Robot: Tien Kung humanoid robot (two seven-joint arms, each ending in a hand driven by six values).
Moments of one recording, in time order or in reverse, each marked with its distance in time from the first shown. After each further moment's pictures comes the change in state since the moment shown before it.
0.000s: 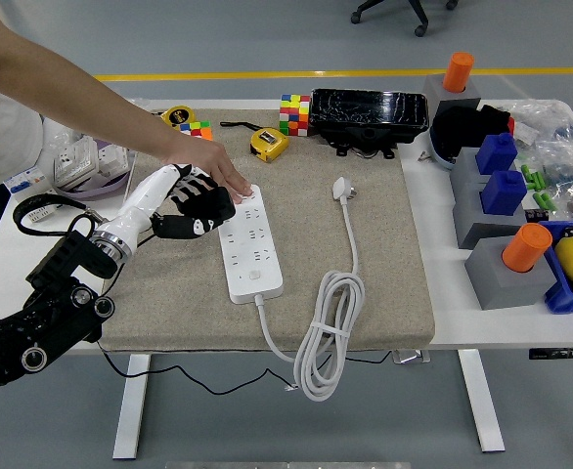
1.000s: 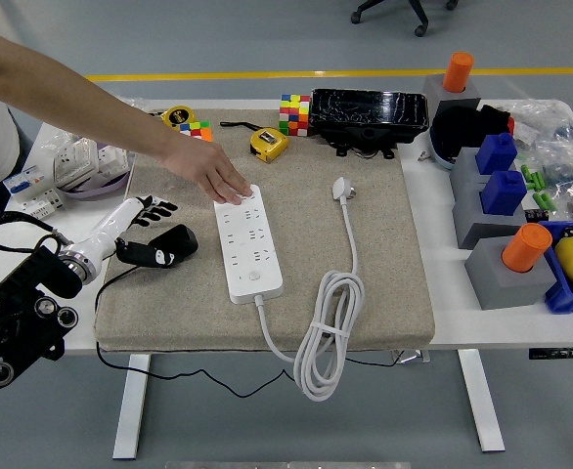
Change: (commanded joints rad) left arm 0.105 0.045 -0.134 -0.033 -0.014 -0.140 0.075; right arm -0.002 0.001 0.007 0.000 -0.004 0.001 -0.002
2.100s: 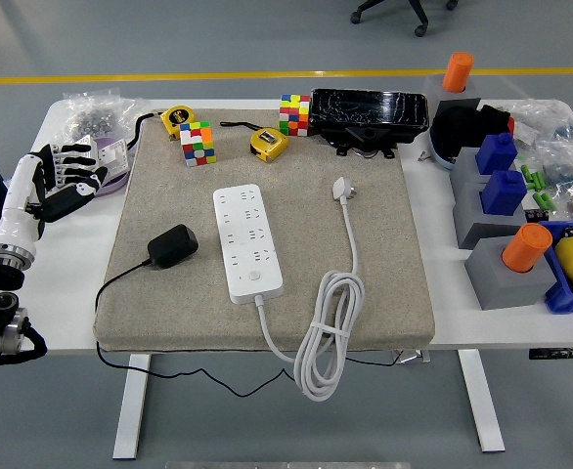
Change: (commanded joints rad) left arm 0.150 -0.002 -0.300 -0.090 -0.348 0.145 -0.222; right arm 0.021 0.019 0.001 -0.012 -0.003 0.000 -0.002
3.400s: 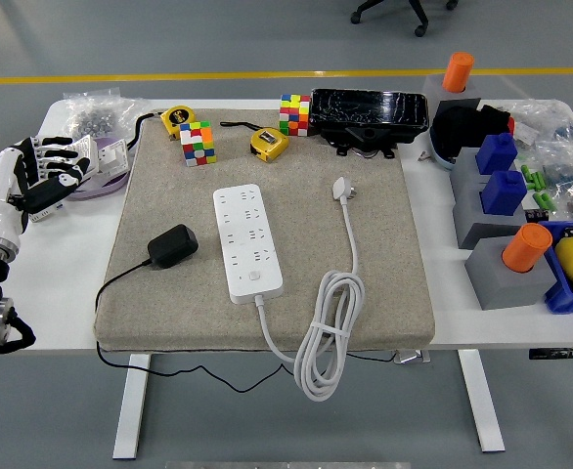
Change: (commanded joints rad) left arm -0.001 -0.002 -0.063 -0.004 0.024 -0.033 0.061; right arm 0.010 -0.007 -0.031 -0.015 0.014 0.004 -0.001
